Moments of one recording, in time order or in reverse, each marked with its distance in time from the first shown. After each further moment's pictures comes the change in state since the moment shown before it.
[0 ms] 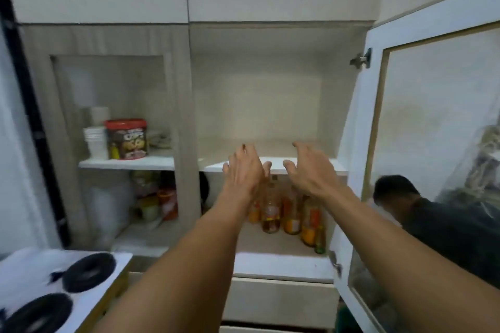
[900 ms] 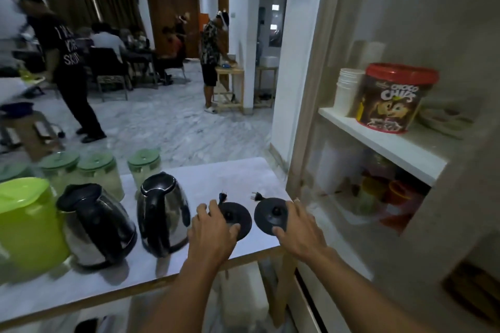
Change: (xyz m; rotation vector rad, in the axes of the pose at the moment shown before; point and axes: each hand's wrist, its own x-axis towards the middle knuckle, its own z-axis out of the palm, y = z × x) left_hand -0.081 -0.394 0.022 0.383 0.276 -1.373; right_hand 0.052 -0.264 0.465 0.243 -0.918 -0.897
